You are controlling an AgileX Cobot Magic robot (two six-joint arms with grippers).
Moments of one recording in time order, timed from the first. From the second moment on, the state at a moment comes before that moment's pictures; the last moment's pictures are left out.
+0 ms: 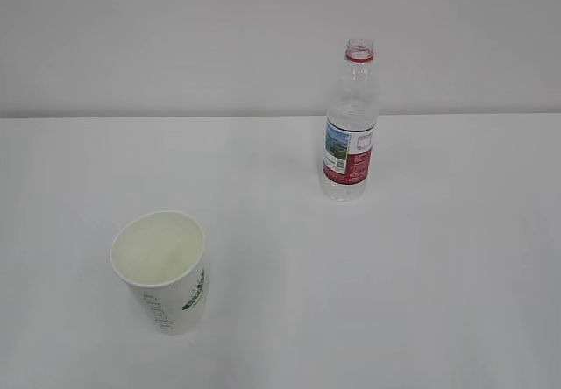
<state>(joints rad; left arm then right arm) -0.07 0.01 -0.52 -0.10 1.10 0.04 0.07 -0.01 -0.49 -0.13 1.14 0.00</state>
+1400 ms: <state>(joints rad) -0.07 0.03 -0.55 -0.04 0.72 0.06 0.07 0.02 -0.53 -0.08 0.83 0.00</state>
